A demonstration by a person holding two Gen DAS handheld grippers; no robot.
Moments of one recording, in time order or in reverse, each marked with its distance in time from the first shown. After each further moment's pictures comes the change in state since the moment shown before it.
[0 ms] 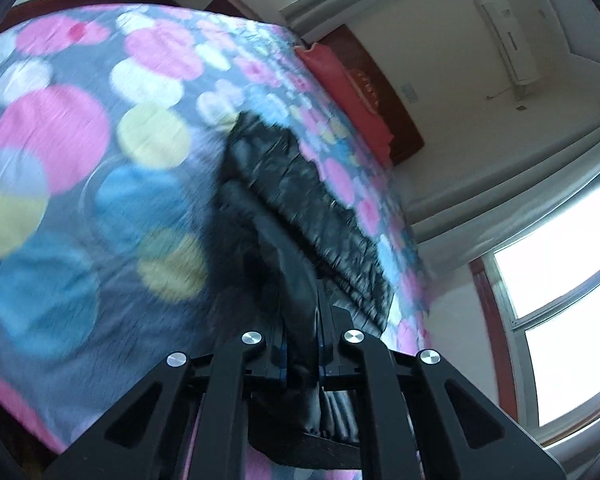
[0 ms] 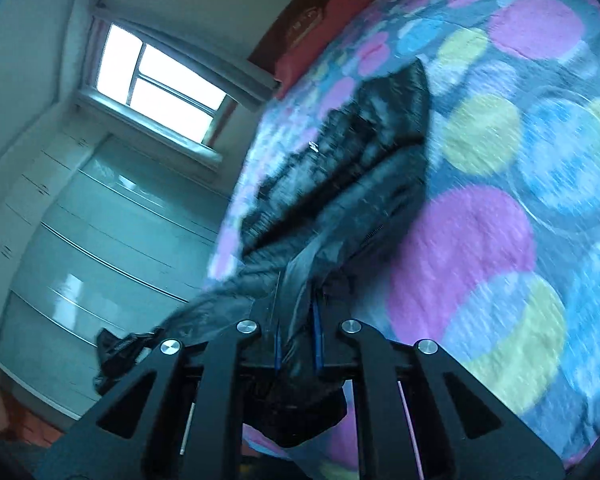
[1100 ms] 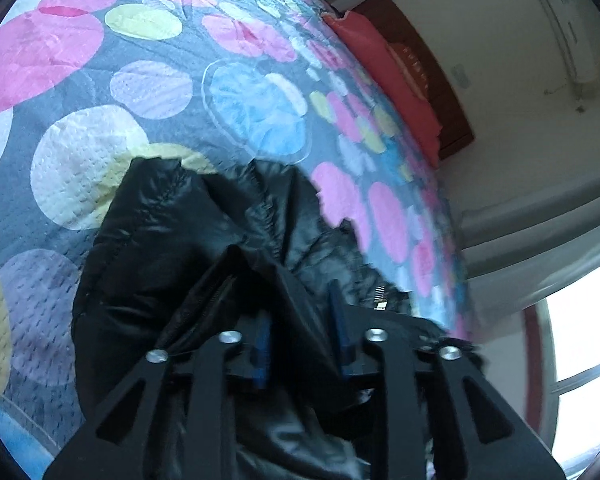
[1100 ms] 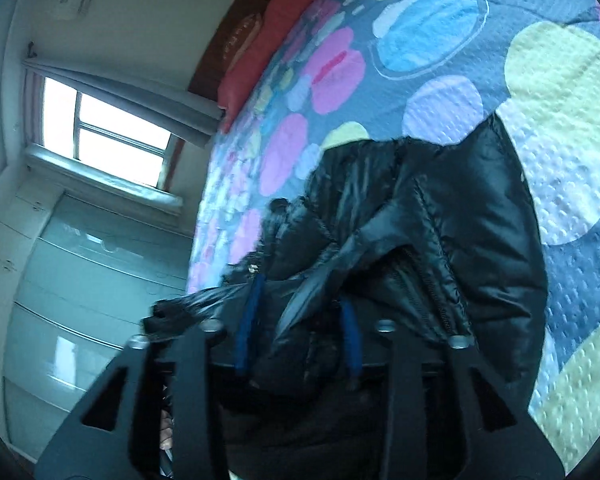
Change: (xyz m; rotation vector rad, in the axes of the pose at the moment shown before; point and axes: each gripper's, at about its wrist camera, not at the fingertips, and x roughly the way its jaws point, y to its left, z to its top) left arm 0.245 0.011 0.162 -0.060 0.111 0.091; right arm 0.197 -0.069 0.188 0.171 -0.041 -0.091
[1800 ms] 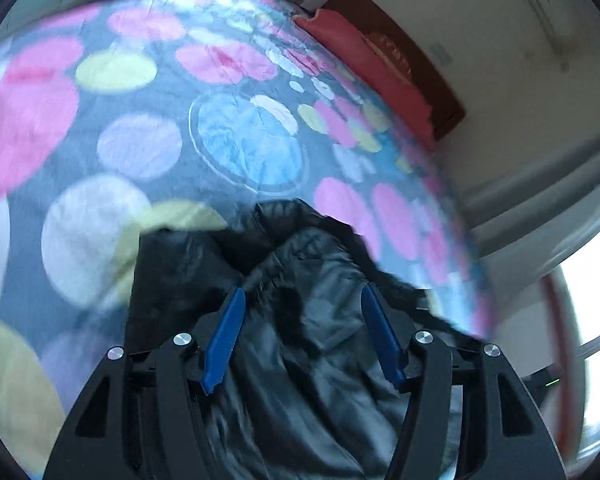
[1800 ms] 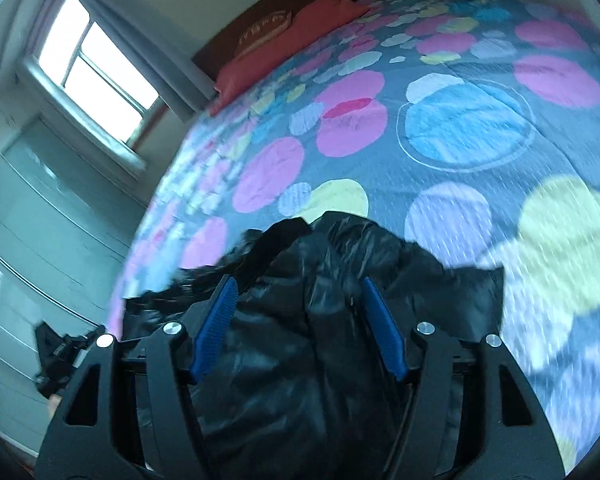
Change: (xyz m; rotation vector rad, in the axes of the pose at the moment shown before) left arm 0.016 -0.013 0.023 0.231 -0.019 0.121; right arm 0.029 0.044 0.037 -0.340 -0.001 -0.269
